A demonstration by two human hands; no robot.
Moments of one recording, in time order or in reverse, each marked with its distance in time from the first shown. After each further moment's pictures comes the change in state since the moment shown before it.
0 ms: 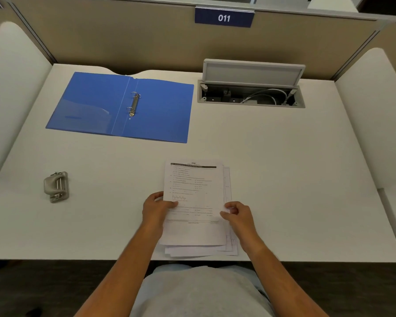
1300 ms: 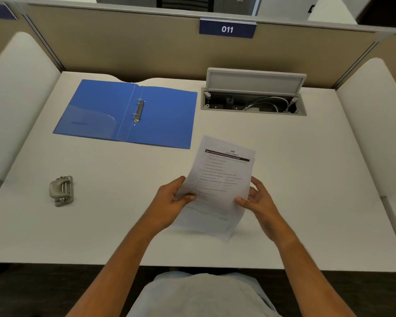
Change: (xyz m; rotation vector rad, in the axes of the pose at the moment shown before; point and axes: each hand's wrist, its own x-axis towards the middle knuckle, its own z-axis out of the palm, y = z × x) left_hand -0.067 0.077 0.009 0.524 -0.424 0.676; right_hand 0.001 -0.065 -0.063 0.306 -0.288 -0.219
